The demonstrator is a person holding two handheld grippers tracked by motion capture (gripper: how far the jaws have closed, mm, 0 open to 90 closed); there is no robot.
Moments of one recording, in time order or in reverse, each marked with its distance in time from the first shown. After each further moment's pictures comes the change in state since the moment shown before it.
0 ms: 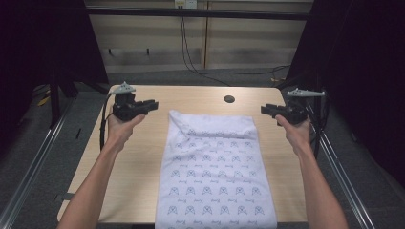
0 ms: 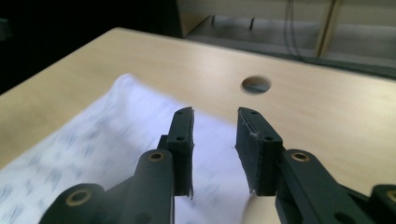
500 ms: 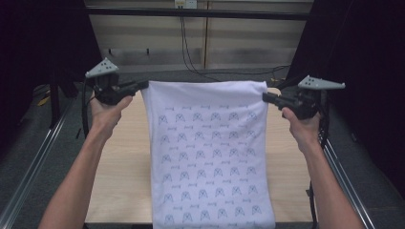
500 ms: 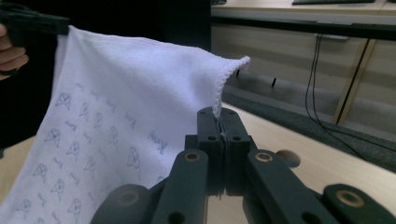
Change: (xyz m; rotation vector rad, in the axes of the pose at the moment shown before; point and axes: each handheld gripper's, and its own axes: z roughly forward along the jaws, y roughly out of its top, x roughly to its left) left arm -0.022 0.090 -0.063 -0.206 0.036 0.113; right arm 0.057 0.056 -0.054 -0.190 0.100 -0.133
